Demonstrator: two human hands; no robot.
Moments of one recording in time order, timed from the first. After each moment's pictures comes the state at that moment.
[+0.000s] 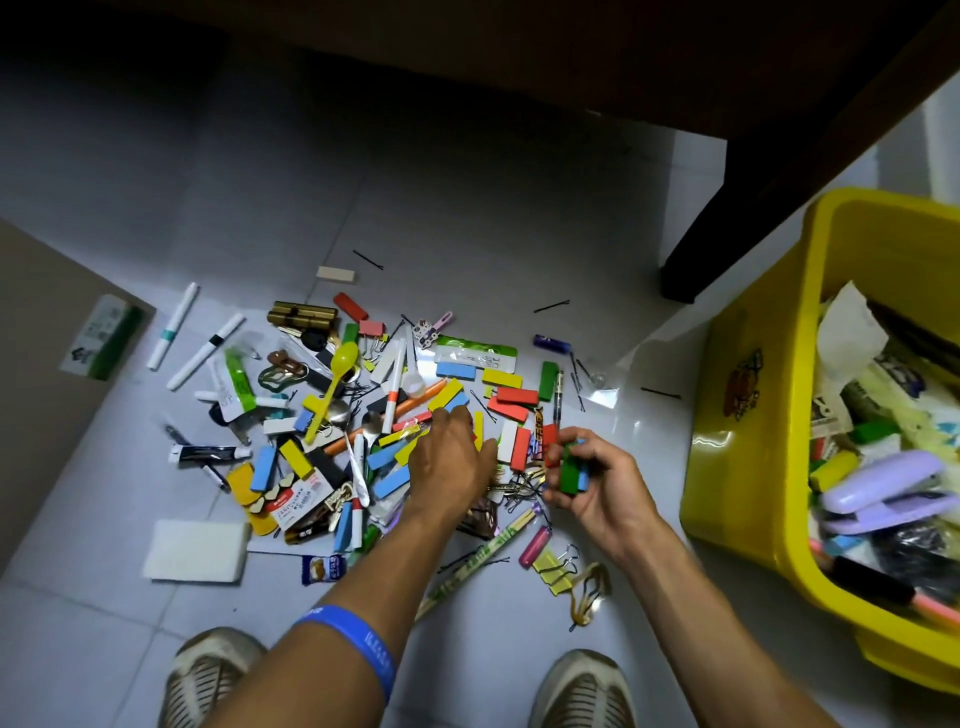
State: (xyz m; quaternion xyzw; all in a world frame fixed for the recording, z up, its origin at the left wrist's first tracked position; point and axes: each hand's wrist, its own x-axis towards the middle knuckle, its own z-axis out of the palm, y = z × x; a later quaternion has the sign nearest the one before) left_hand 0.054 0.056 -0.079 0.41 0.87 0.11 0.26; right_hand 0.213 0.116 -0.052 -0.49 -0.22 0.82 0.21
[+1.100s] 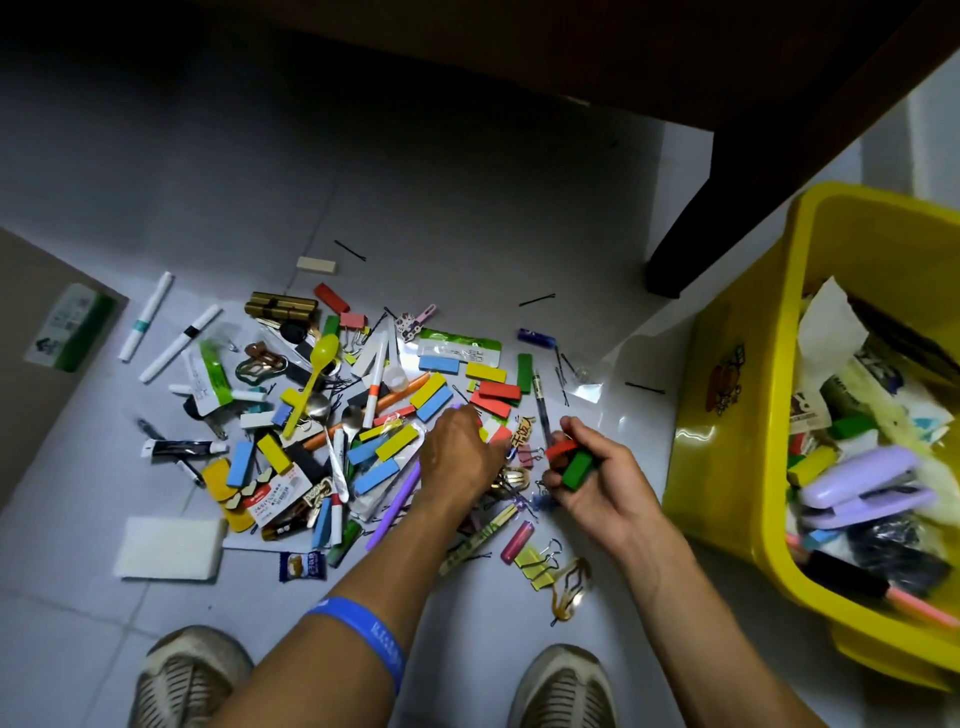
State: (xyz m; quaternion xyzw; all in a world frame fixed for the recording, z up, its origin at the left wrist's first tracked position) left_hand 0.075 0.073 -0.088 0.34 0.87 0.17 0.31; right_hand 0.224 0.126 -0.053 -0.52 -0.08 0.82 0.24
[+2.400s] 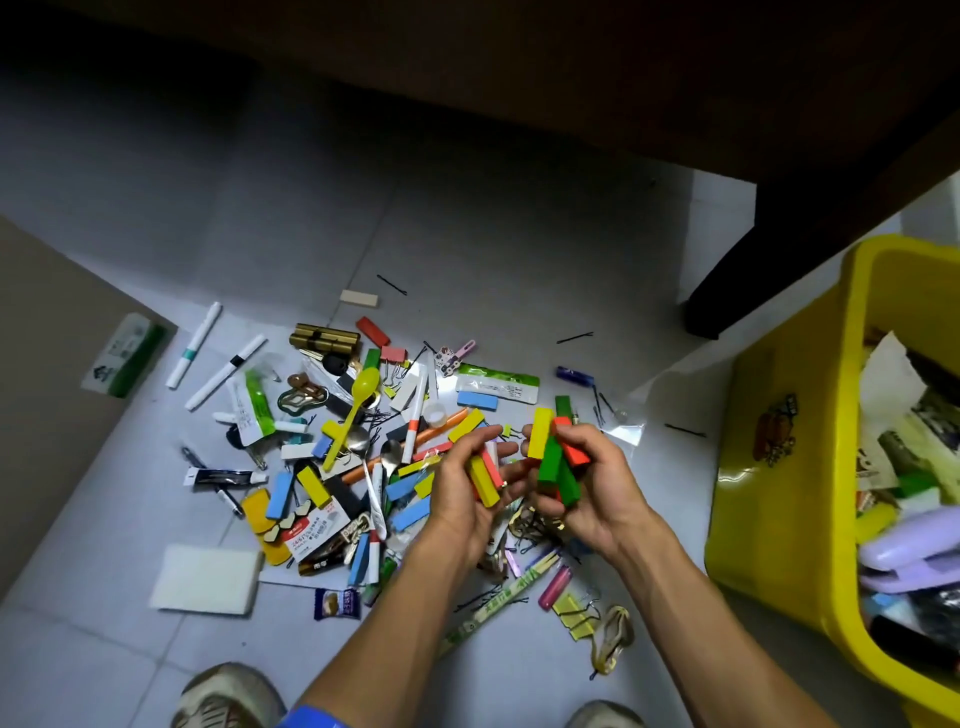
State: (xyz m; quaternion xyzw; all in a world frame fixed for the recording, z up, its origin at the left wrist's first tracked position) left_hand 0.044 0.058 -0.060 -0.14 0.52 0.60 0.59; right_hand 0.159 0.136 -0.046 -0.43 -0.18 0.87 0.15
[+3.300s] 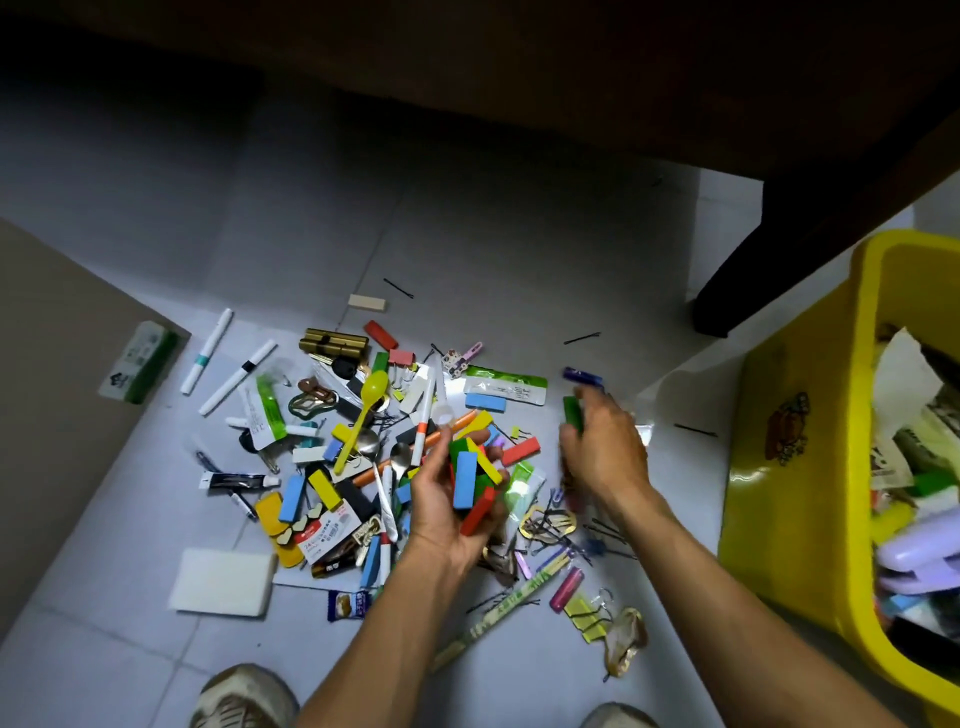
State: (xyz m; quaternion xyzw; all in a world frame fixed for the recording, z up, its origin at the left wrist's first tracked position) left_hand 0.032 0.038 -0.057 -0.18 0.43 0.65 0.60; right_hand 0.151 0.164 -0.055 -0.57 -0.77 0.28 0.03
